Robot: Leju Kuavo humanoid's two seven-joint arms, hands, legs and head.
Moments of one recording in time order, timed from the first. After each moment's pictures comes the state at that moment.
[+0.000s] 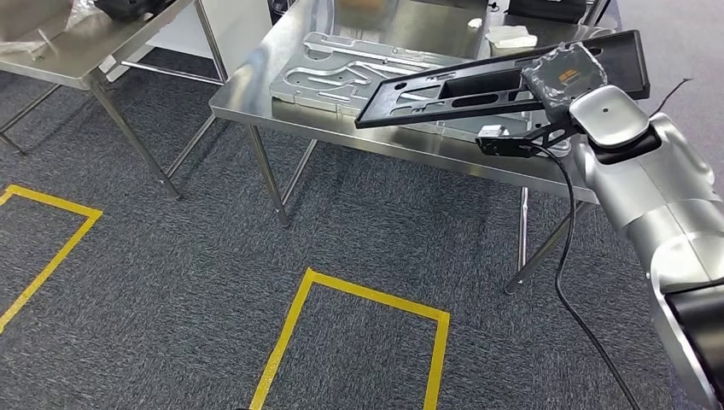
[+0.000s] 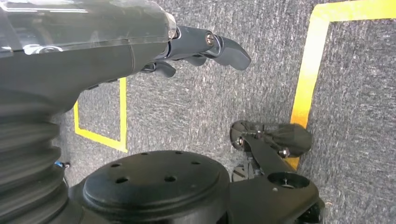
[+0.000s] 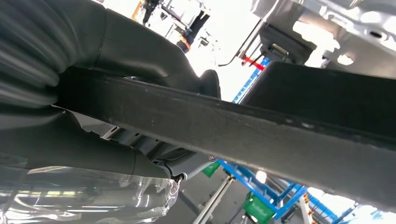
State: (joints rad) left arm -0.08 -0.04 -1.28 -0.15 1.26 0.30 -0.14; right arm -1.38 -0.06 0.71 -0.45 1.46 -0.22 -0.13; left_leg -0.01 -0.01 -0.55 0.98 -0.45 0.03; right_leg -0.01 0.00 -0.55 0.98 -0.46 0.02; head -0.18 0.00
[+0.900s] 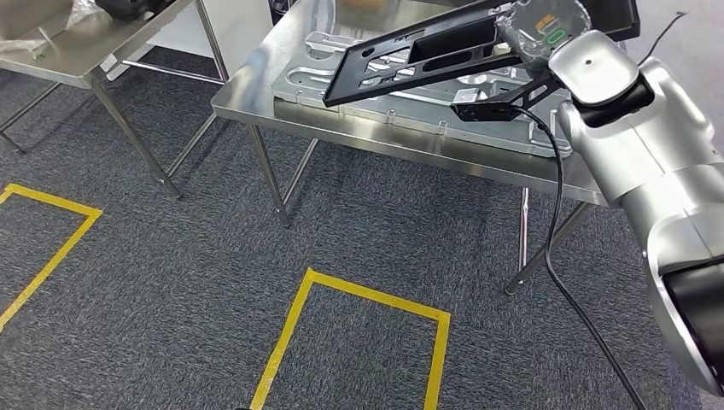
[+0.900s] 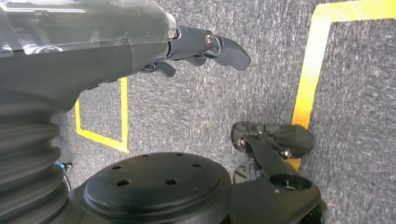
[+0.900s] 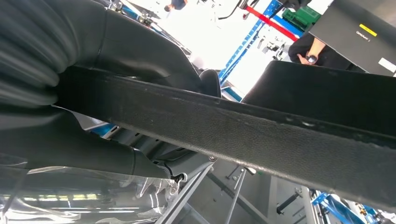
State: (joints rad) left arm -0.09 -0.04 -1.28 -0.15 1.26 0.29 -0.14; right arm -1.49 0.00 0.79 -0.56 1.47 -0.15 -0.12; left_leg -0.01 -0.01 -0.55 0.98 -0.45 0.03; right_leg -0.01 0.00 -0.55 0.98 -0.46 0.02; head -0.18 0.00
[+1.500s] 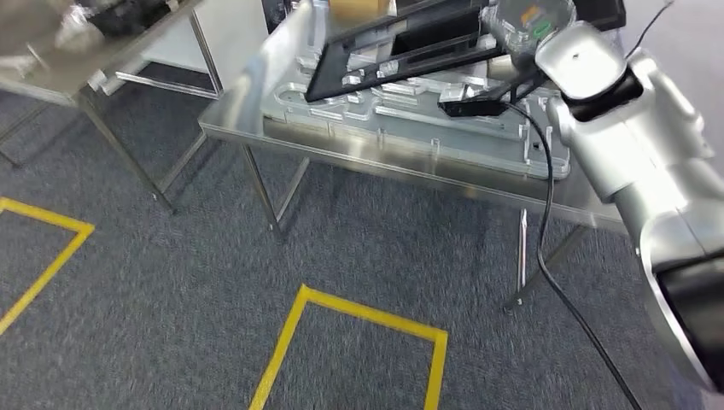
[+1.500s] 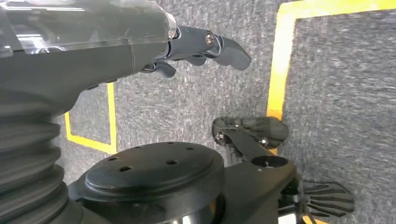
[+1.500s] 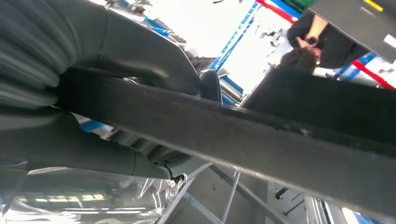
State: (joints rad) left arm -0.08 -0.04 -1.31 -0.15 1.24 0.27 -0.14; right arm -1.50 0.00 0.81 -0.57 1.46 -0.14 -0.13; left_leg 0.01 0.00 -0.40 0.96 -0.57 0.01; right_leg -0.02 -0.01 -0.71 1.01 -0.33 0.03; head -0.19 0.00
